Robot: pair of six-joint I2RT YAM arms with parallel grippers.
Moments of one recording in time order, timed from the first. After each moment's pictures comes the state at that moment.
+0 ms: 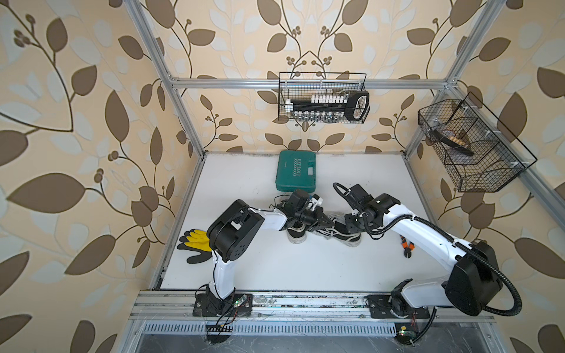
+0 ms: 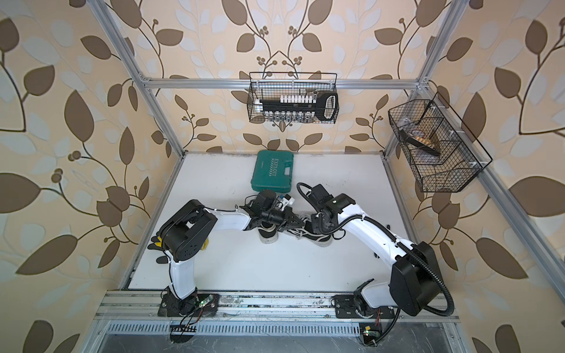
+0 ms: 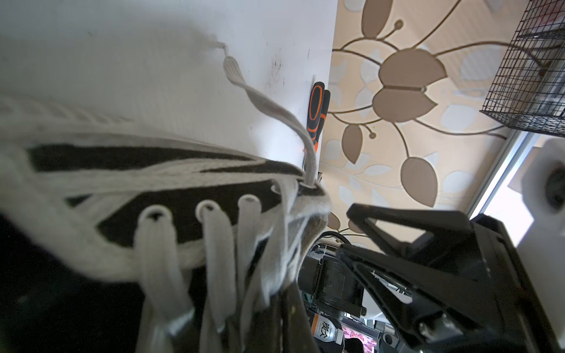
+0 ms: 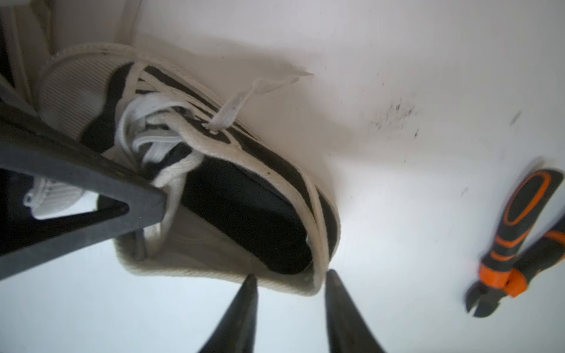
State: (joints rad) left arm -0.68 1.94 1.02 0.34 0.86 -1.13; right arm 0.54 1.40 1.07 -1.00 0.16 0.42
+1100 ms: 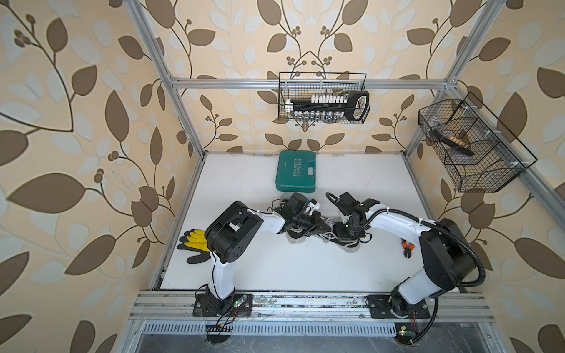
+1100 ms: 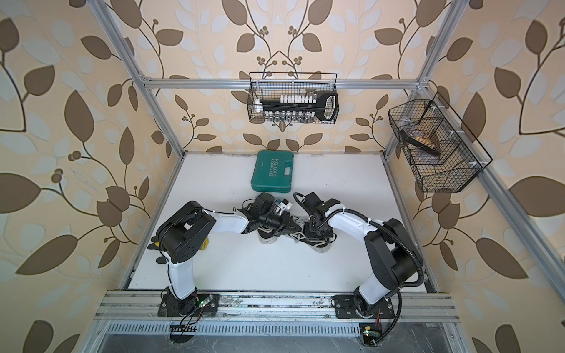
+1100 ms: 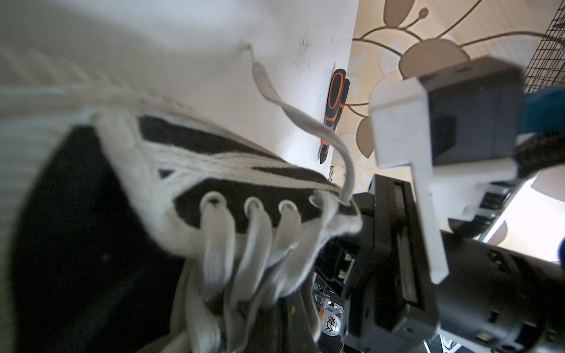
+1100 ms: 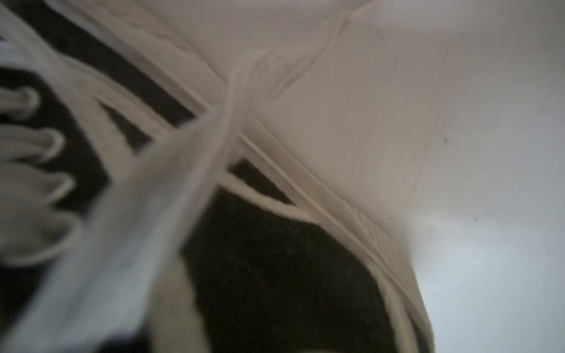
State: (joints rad) left arm -0.68 1.92 0.96 0.32 0.85 -1.10; right arm 0.52 1.60 0.99 -0.82 -0.01 0.49
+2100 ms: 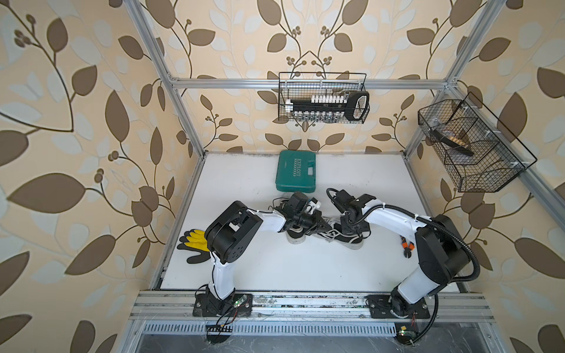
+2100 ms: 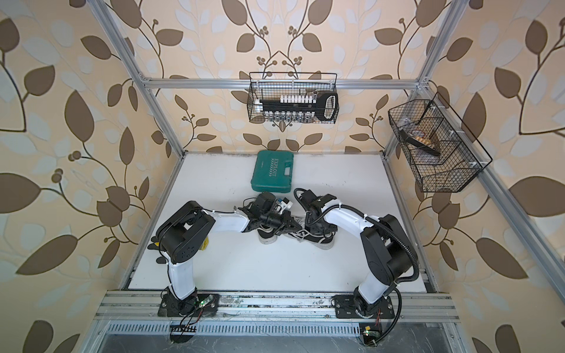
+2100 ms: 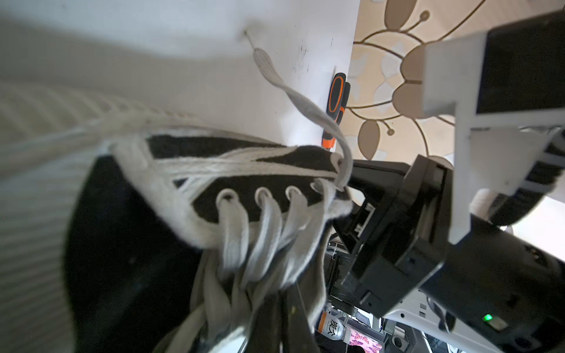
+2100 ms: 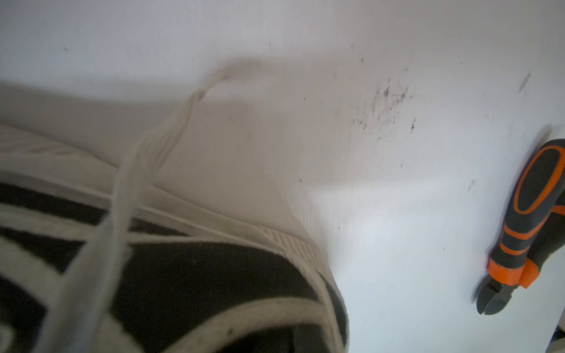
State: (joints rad) left arm -0.68 1.91 0.99 0.28 0.83 -1.09; right arm 0.54 1.65 1.08 -0.94 0.33 0.58
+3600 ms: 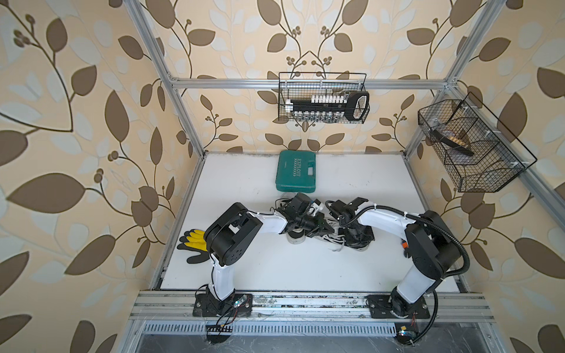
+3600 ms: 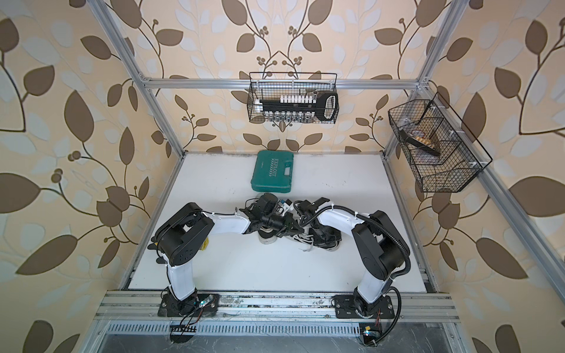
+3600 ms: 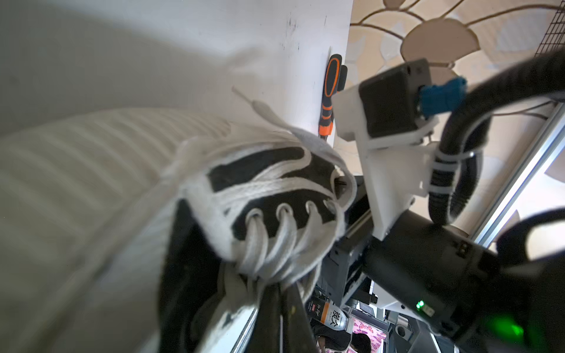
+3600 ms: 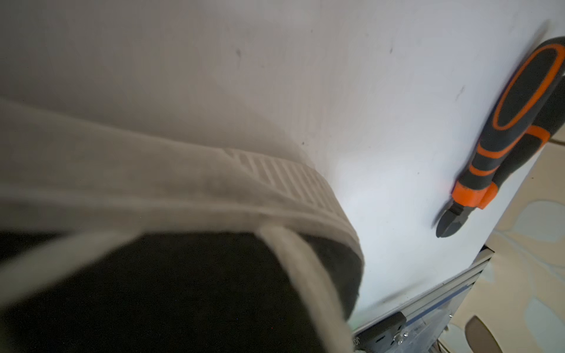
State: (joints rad) left arm -0.71 1.90 0.99 0.27 0.83 -1.08; right arm 0.57 1.72 1.05 -1.15 0.33 0.65
